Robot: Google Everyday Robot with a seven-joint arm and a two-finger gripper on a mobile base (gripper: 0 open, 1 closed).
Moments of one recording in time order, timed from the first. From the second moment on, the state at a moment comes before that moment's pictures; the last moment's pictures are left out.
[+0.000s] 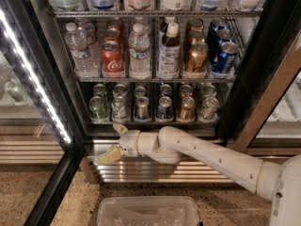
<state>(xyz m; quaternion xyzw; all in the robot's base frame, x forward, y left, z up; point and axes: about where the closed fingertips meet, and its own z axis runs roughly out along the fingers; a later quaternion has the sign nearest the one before) 0.566 0.171 0.596 -0.42 0.63 0.46 0.46</state>
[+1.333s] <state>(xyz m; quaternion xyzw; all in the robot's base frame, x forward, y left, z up) 0.630 0.179 0.614 -0.45 0.62 0.42 0.49</state>
